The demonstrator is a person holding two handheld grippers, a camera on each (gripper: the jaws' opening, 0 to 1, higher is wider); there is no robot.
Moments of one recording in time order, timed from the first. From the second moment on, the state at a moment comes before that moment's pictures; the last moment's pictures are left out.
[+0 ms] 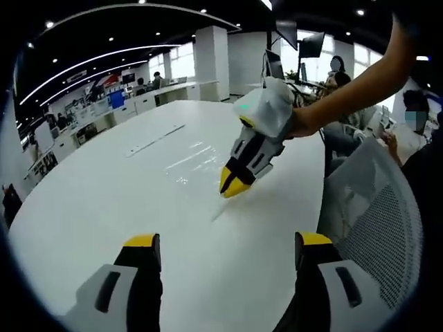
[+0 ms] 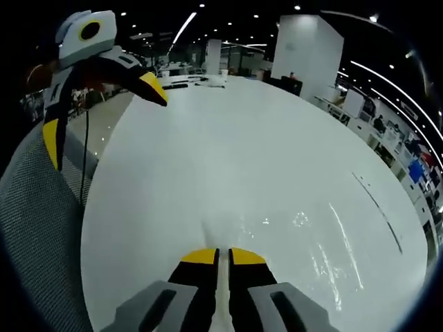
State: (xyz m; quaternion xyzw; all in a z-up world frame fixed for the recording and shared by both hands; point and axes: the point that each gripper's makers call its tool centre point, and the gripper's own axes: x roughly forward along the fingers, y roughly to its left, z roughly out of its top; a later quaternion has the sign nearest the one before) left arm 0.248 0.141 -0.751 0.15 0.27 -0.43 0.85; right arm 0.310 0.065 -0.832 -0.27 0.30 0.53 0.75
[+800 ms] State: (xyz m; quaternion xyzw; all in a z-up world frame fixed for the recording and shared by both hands) left arm 0.246 0.127 -0.756 0.20 0.25 -0.44 0.84; right arm 0.243 0.086 -0.799 -0.26 0.29 0.59 0.71
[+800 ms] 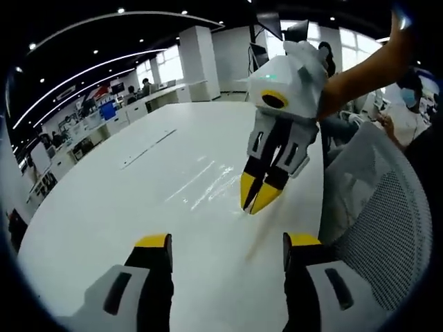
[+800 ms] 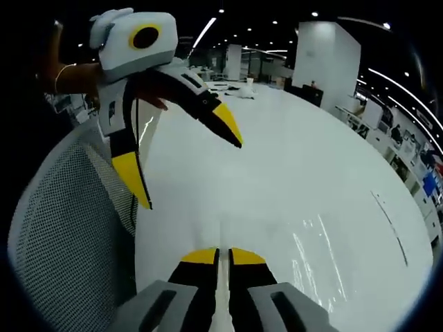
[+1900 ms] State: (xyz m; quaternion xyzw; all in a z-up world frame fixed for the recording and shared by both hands) left arm 0.211 0.107 -0.783 0.25 0.28 -0.50 0.78; right arm 0.185 0.104 -0.788 -0.28 0.29 0.63 0.67
